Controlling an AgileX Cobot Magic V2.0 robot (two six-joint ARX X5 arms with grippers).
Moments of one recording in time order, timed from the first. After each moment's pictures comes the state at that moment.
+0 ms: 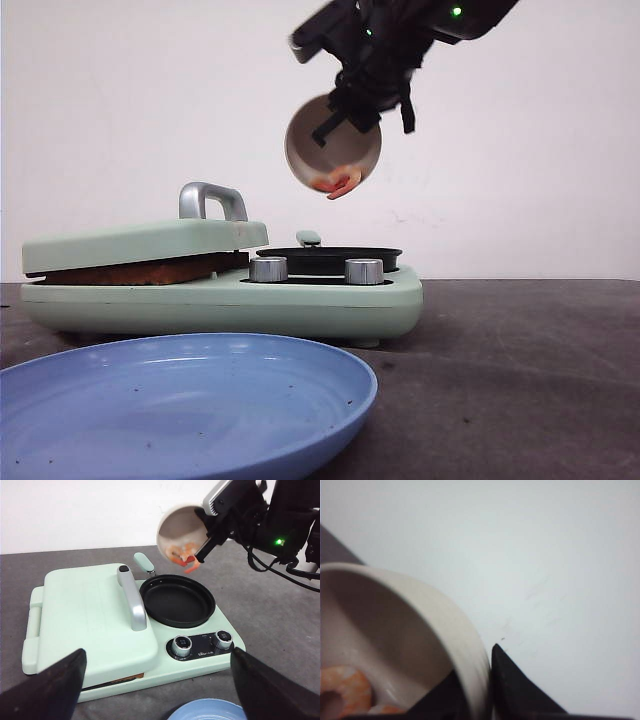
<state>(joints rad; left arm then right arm) -0.39 0.52 0.77 -0.49 0.10 -0.12 0.56 1.91 1.43 0.46 0.45 -0.72</state>
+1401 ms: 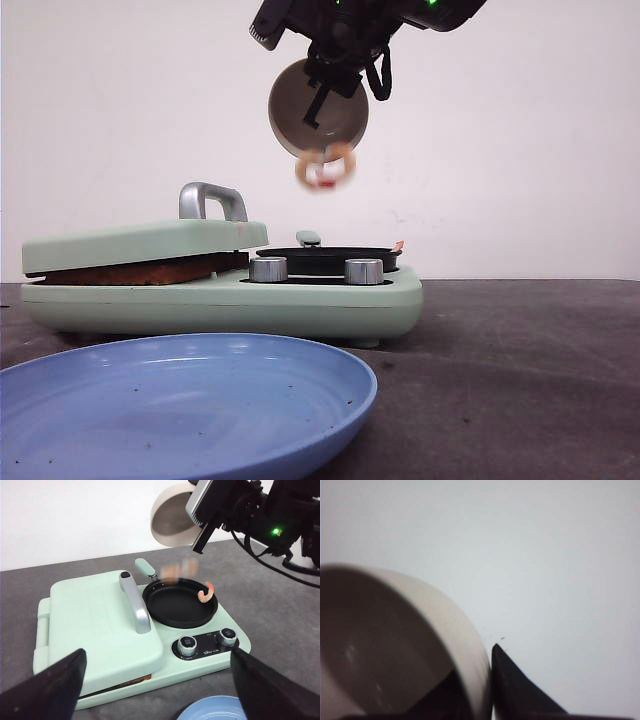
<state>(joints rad) -0.39 0.49 0.77 -0.51 0.10 -0.04 0.63 1.91 1.43 0.64 0.47 -1.08</state>
